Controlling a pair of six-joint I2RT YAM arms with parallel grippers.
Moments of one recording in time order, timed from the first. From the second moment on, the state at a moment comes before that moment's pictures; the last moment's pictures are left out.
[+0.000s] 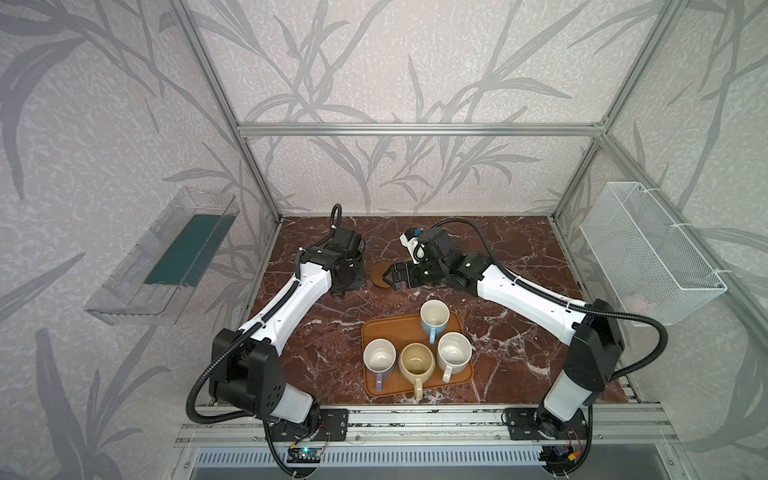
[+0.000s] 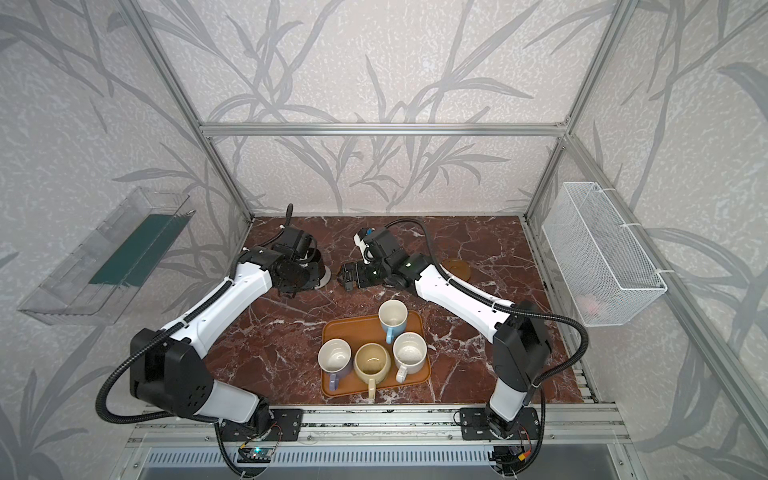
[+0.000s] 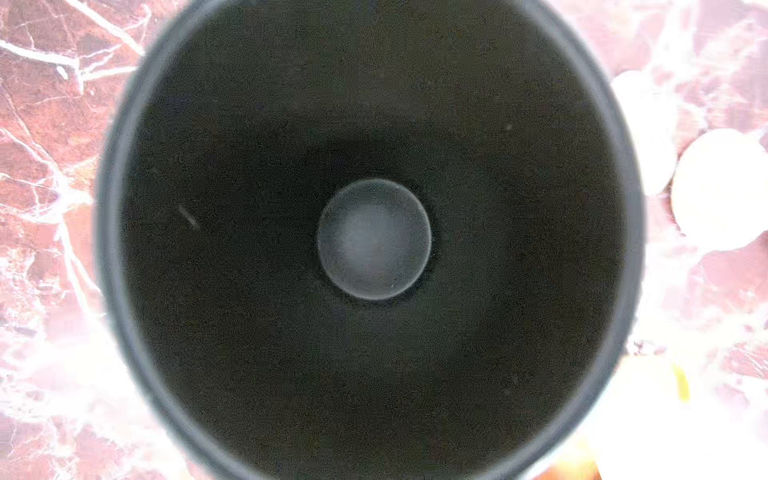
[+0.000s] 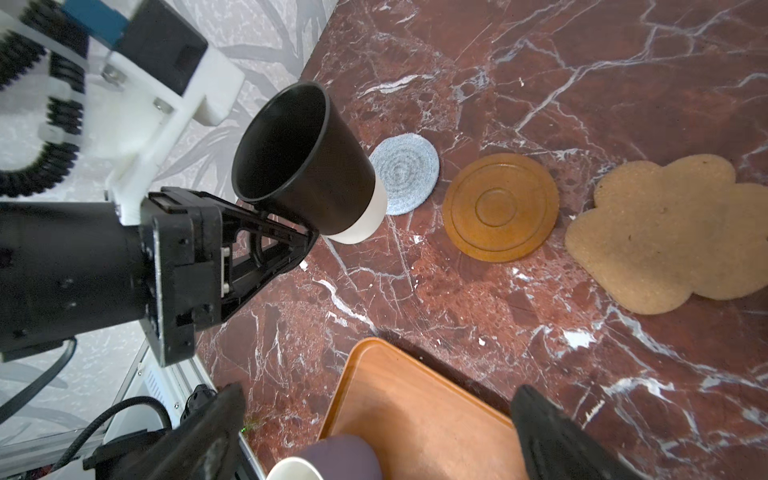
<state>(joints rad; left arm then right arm) -0.29 1.50 1.28 -0.93 -0.09 -0.46 0.80 1.75 1.51 -0.46 -0.22 0.51</state>
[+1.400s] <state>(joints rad) -0.19 1.82 1.38 -0.78 -0.14 -0.28 0.80 1.94 1.60 -0.42 -0.24 0.51</state>
